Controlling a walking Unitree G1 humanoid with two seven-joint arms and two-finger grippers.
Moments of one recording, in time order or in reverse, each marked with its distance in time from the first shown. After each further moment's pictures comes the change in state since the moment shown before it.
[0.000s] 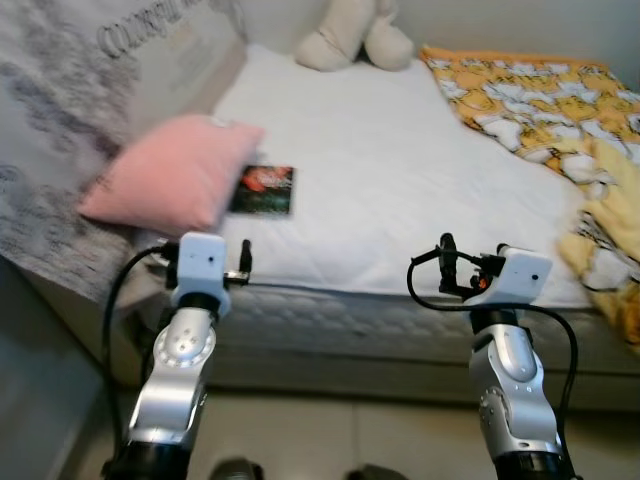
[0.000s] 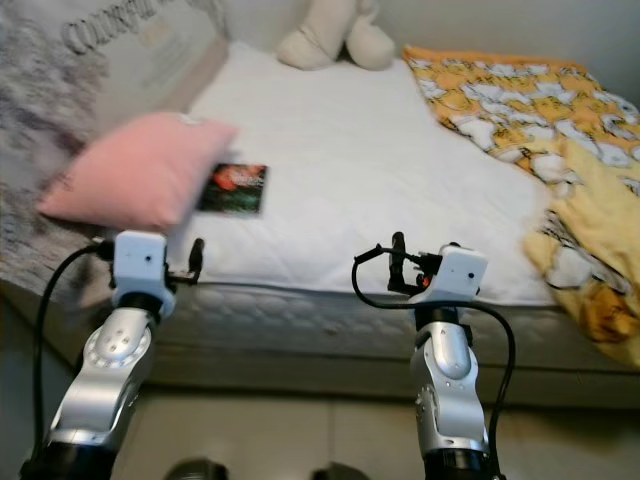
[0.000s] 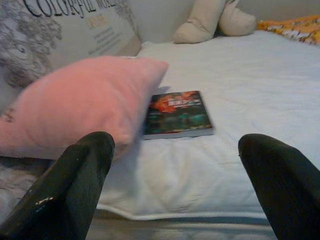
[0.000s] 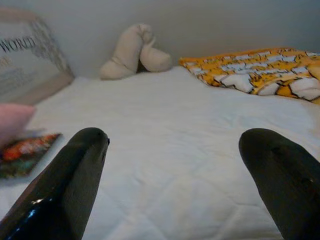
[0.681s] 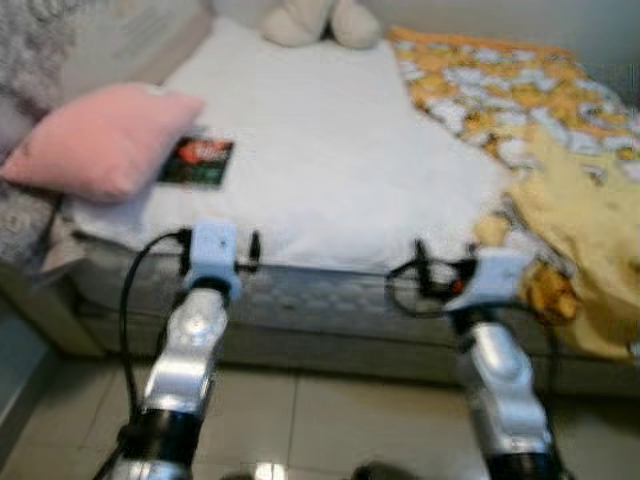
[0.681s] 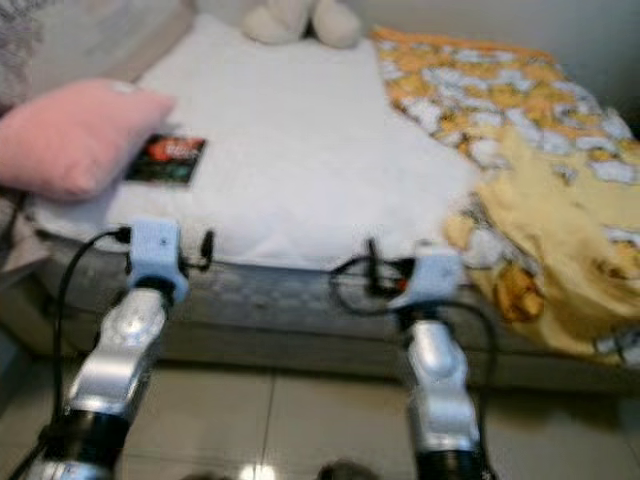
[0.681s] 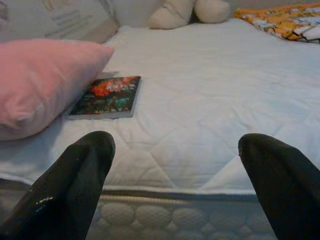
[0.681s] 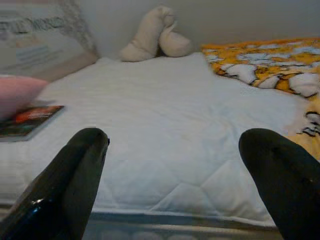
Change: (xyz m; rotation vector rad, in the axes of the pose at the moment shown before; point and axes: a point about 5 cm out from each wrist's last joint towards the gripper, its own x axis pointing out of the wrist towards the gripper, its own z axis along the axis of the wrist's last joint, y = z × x) left arm 0.019 -0.003 -0.005 -0.010 0.047 -0.003; right arm -0.001 0.025 -0.007 0.025 0.044 0.157
